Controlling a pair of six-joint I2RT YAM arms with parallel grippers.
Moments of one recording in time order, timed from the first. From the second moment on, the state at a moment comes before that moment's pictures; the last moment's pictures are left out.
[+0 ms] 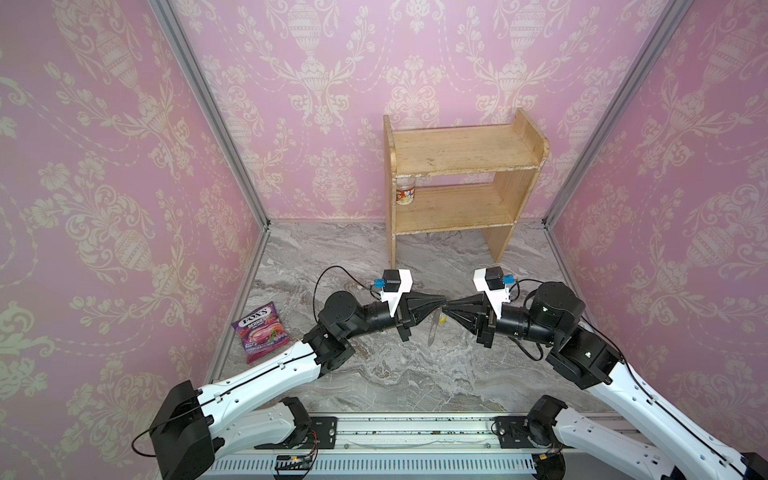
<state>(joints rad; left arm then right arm) -0.87 1.10 0.75 0.63 0.52 -0.25 0.66 0.78 0.87 -0.20 -0.55 0.14</state>
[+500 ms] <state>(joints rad) -0.87 1.09 0.75 0.65 0.54 -0.26 0.66 0.77 0.87 -0.18 -0.57 0.17</state>
